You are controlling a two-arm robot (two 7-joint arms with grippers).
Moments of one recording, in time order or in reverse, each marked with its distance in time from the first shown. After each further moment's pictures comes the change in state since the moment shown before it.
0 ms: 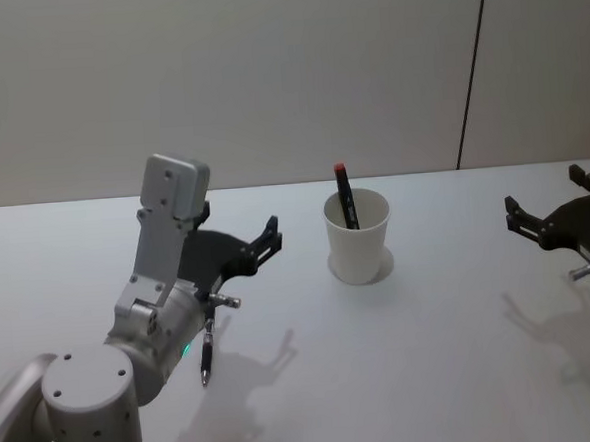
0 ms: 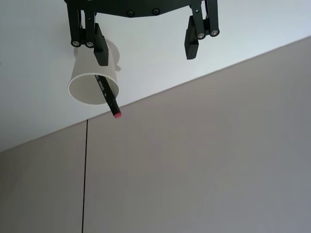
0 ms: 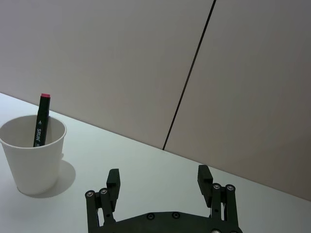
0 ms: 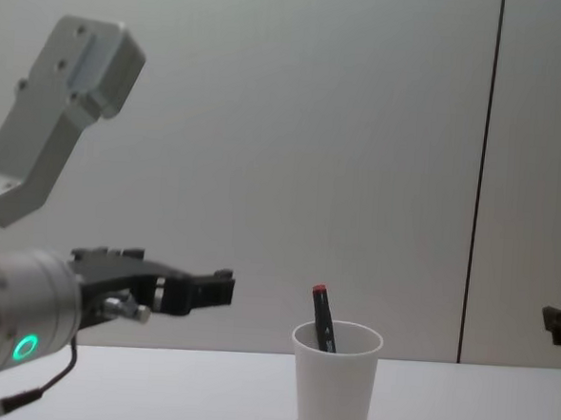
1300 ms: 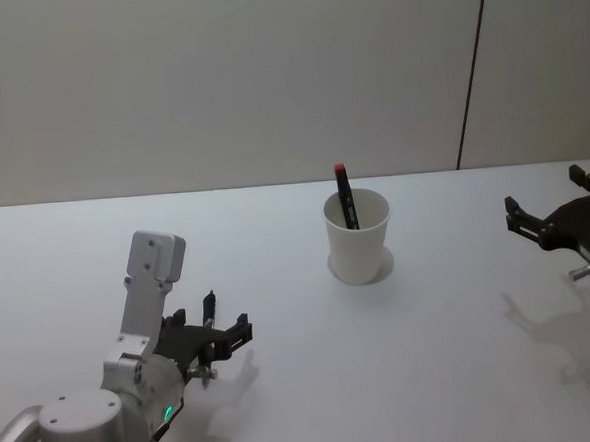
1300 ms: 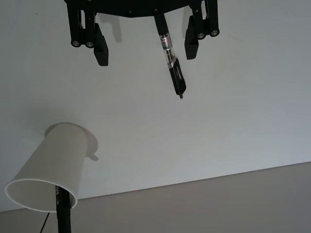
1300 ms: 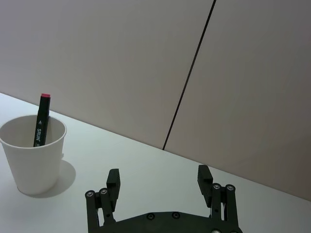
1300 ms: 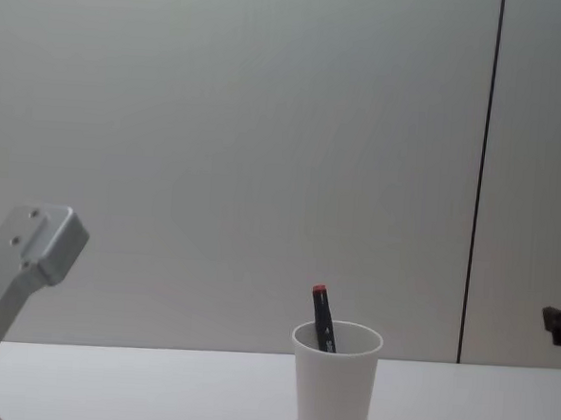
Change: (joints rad) left arm 0.059 -0.001 -0.031 0.112 -0.172 0.174 0.064; right arm -0.001 0.000 0.000 -0.001 0.000 0.000 0.000
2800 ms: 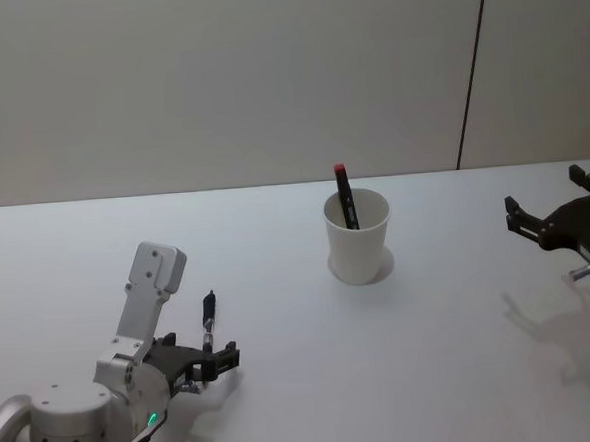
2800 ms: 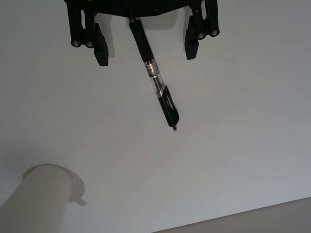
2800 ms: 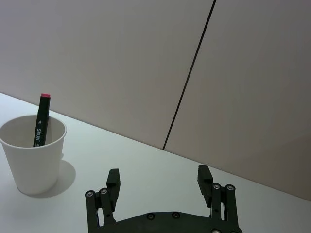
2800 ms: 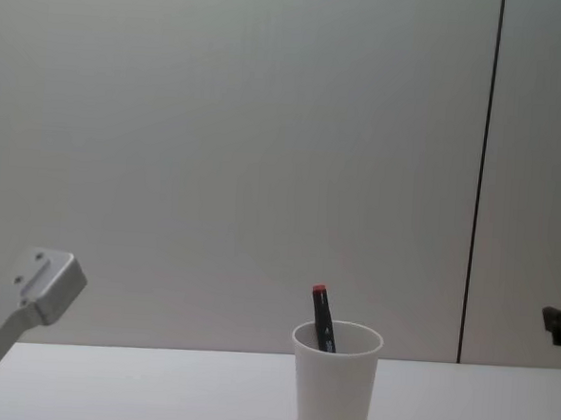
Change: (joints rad) left arm -0.033 0.003 -0.027 0.070 0.057 0.131 -0.095; right arm 0.000 0.000 0.000 0.000 0.000 0.000 0.000
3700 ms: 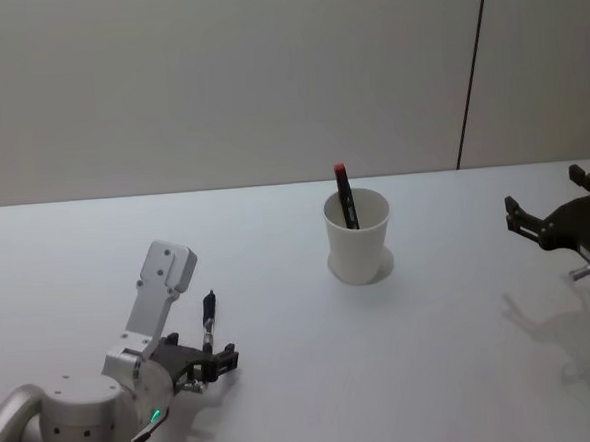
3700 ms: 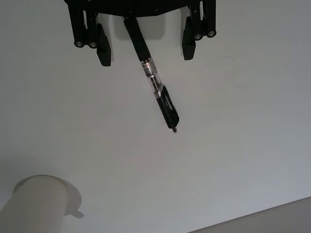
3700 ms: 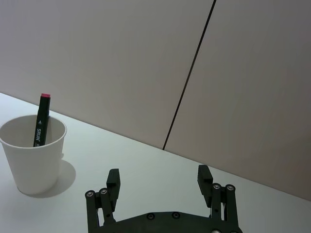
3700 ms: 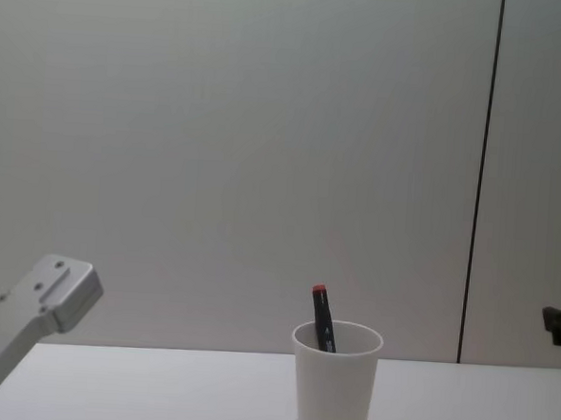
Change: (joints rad) left arm -0.027 -0.021 0.002 0.033 0.078 0.036 -0.029; right arm 0.000 0.000 0.000 0.000 0.000 0.000 0.000
